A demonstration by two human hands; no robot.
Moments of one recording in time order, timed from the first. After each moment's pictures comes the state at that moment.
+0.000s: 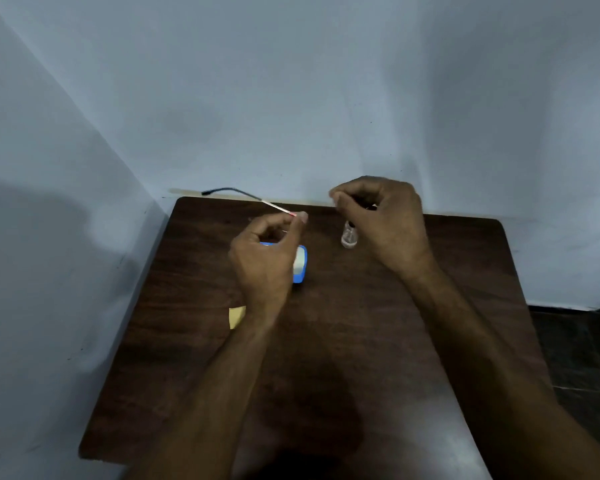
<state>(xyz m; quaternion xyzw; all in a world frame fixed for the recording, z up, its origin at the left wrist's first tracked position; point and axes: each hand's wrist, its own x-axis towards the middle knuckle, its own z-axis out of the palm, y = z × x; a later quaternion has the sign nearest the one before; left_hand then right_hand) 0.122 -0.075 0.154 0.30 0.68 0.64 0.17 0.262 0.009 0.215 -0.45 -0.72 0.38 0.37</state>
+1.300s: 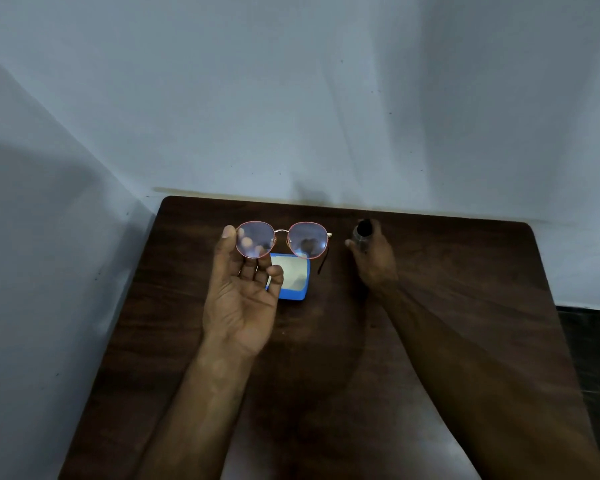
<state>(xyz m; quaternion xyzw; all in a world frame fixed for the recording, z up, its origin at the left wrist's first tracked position) 0.084 -0.067 0.141 -0.10 0.41 0.73 0.53 0.253 0.112 -0.040 -0.57 -0.68 0.37 0.27</state>
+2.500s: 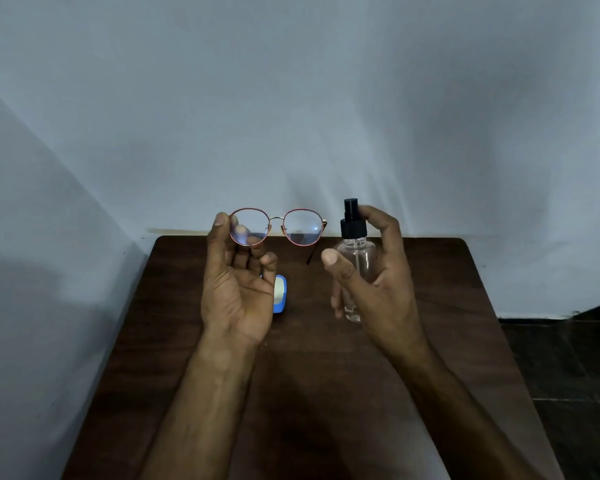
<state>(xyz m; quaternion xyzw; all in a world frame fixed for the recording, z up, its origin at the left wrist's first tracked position) 0.137 -0.090 0.237 0.00 0.37 0.78 0.51 0.300 -0.063 0.232 -0.35 -0.58 0.55 0.49</state>
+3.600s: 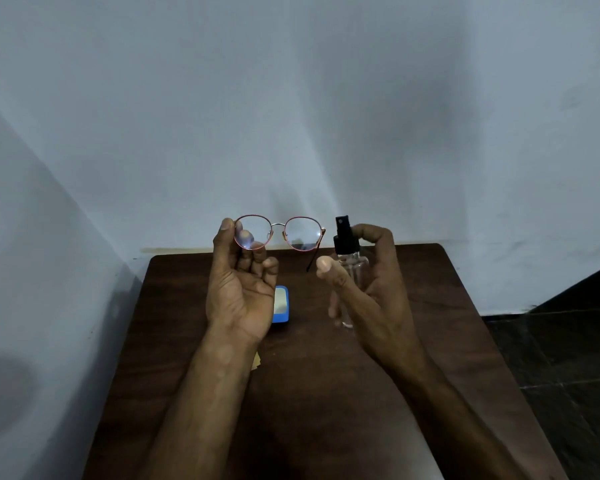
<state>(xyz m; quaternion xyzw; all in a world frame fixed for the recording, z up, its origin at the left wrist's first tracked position) 0.087 -0.105 0.241 0.02 0.33 0.75 0.57 0.256 -0.109 0.256 -0.40 -0.63 0.46 0.48</state>
